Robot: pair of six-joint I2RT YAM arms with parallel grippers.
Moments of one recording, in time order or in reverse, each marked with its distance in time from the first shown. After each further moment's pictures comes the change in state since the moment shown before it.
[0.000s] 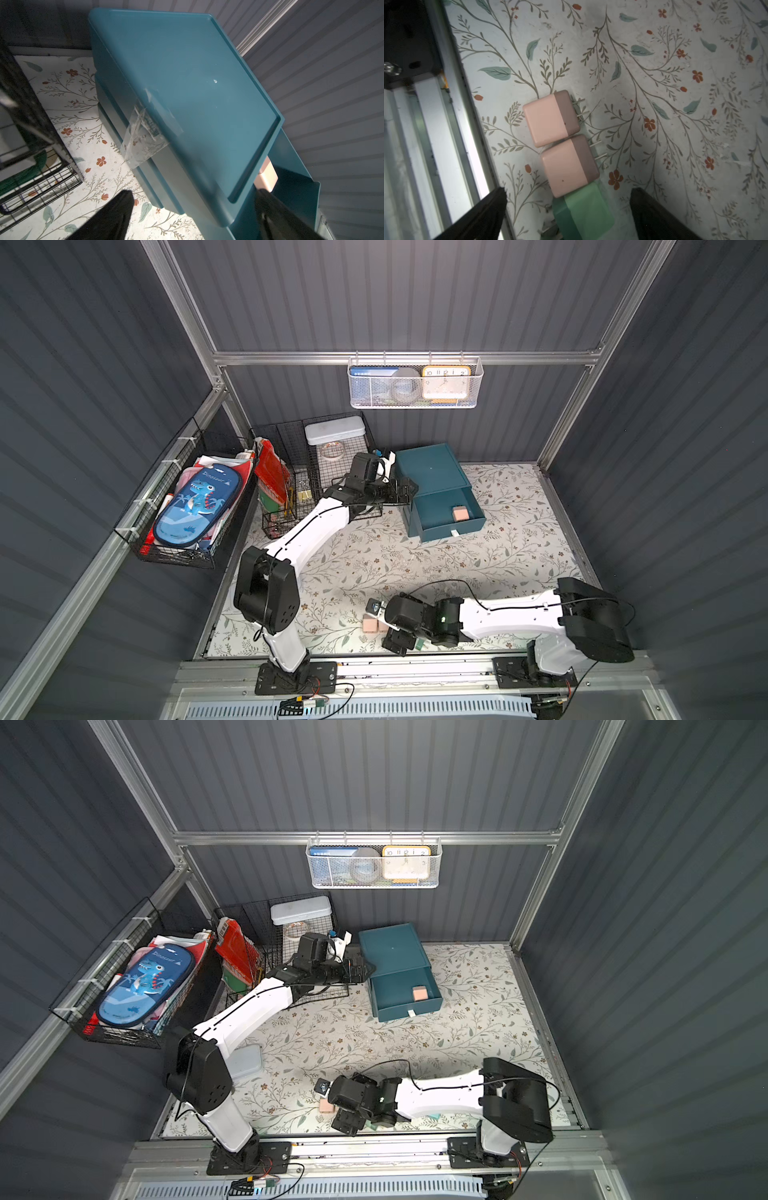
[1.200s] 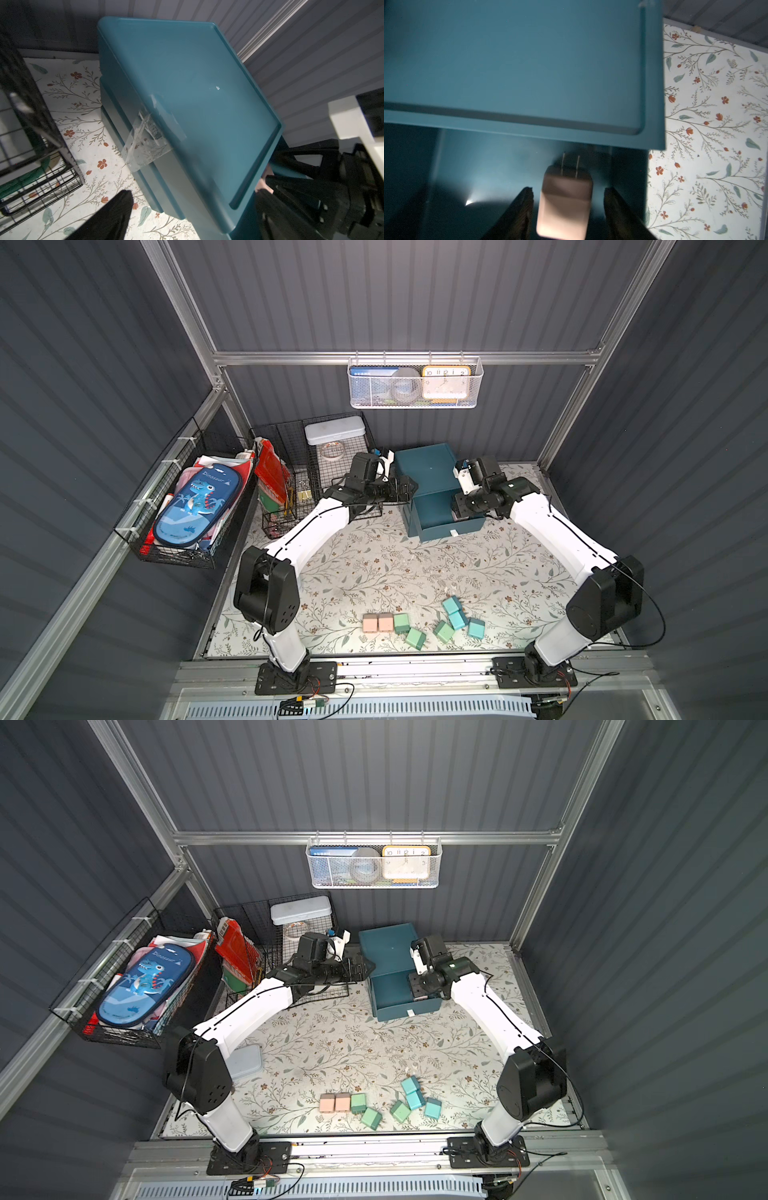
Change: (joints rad) left arm 0.000 0.000 -0.005 0.024 -0.015 -0.024; right arm -0.945 -0.003 0.618 -0.571 -0.153 0.005
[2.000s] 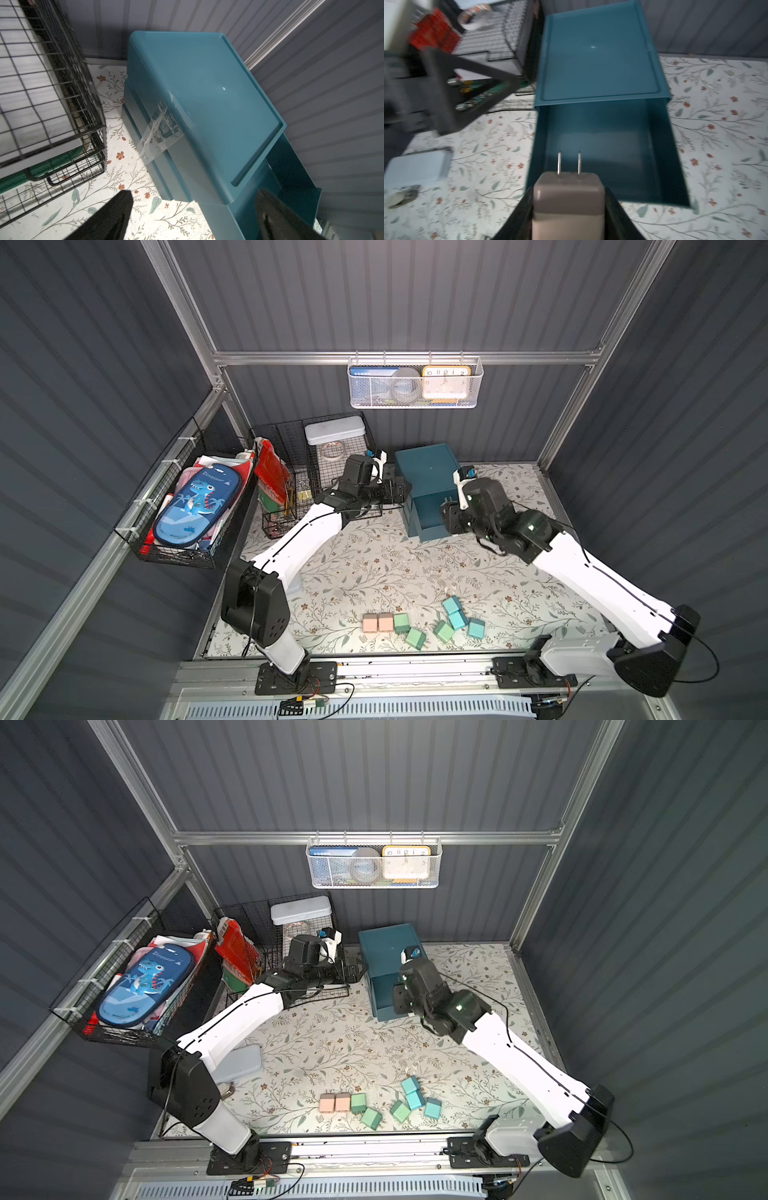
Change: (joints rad) left arm 0.000 -0.087 -0.058 -0.024 -0.077 -0.001; right arm 0.251 -0.274 -0.114 0.073 0.183 0.309
